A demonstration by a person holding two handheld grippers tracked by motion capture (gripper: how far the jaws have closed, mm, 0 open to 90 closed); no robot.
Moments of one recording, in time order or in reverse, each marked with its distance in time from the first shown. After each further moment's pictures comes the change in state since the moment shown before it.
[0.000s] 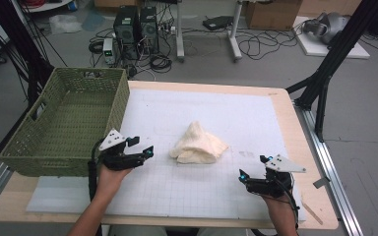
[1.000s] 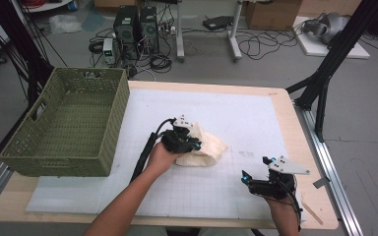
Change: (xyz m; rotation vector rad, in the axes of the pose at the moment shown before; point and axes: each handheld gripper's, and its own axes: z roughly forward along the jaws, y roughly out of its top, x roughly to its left) left arm -0.078 0.039 0.129 0.318 -0.245 0.214; right arm -0.002 -0.003 -0.007 -0.001 -0.007 0.007
